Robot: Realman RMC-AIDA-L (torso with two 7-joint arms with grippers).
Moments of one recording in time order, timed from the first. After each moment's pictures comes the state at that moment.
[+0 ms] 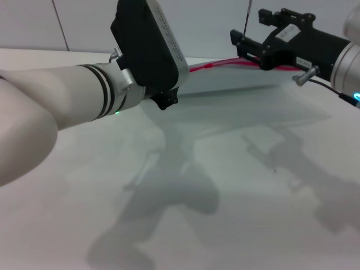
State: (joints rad) left arm -0.39 -2.02 1.91 1.55 2.87 0.67 -2.57; right arm 0.44 1.65 -2.21 -1.48 -2.17 -0.02 2.80
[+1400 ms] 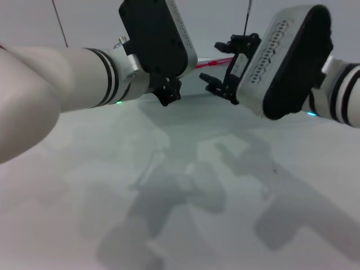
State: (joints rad) left arm -0.44 -2.01 1.88 1.61 2.86 0.82 -2.56; right arm 0.41 2.03 -1.91 -1.56 -2.56 -0.60 2.29
